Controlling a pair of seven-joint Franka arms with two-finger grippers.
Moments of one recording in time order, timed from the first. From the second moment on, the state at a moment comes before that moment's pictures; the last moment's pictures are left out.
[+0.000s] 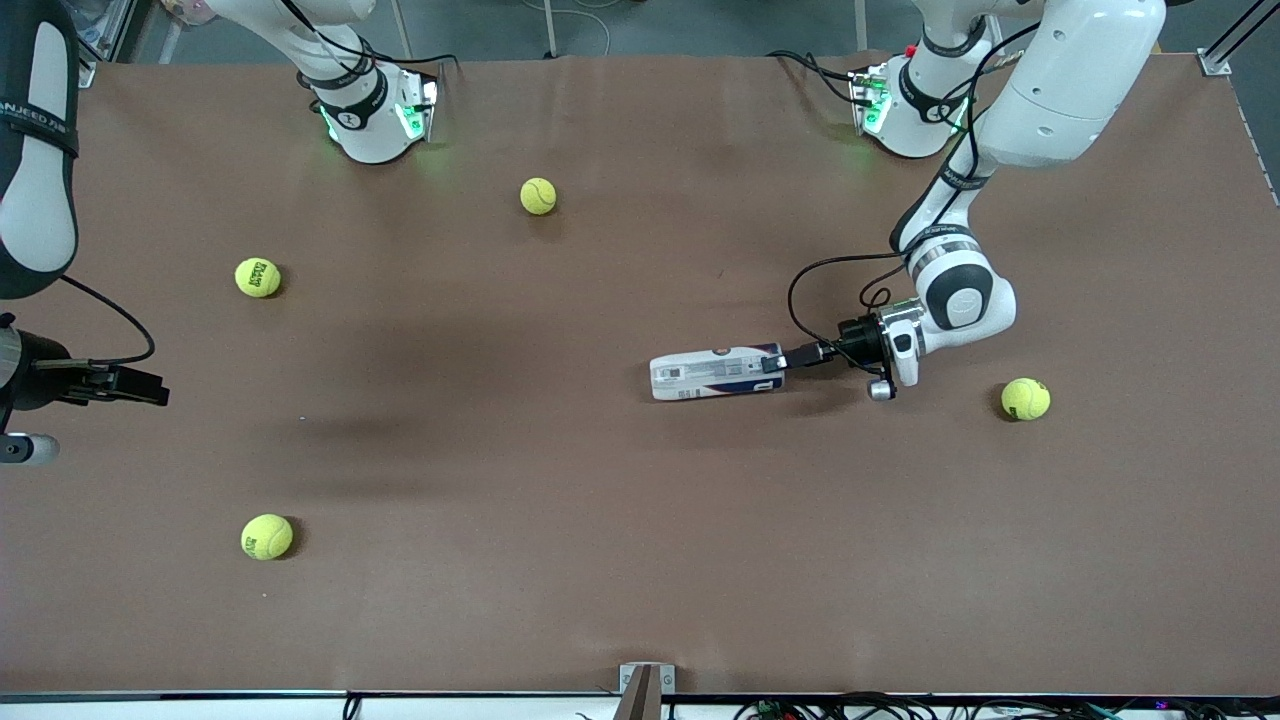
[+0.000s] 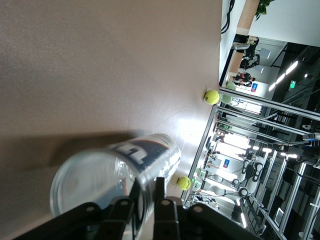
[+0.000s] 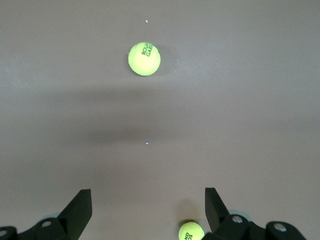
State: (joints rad) left arm -0.13 0.54 -0.09 -2.20 -1.78 2.06 0.89; right arm -0.04 0.37 -0.09 -1.37 0.00 1.67 -0.11
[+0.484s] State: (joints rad) left arm -0.12 0.48 -0.10 -2.11 -1.62 2.07 0.76; right arm -0.03 0.37 -0.07 -1.36 0.01 1.65 0.00
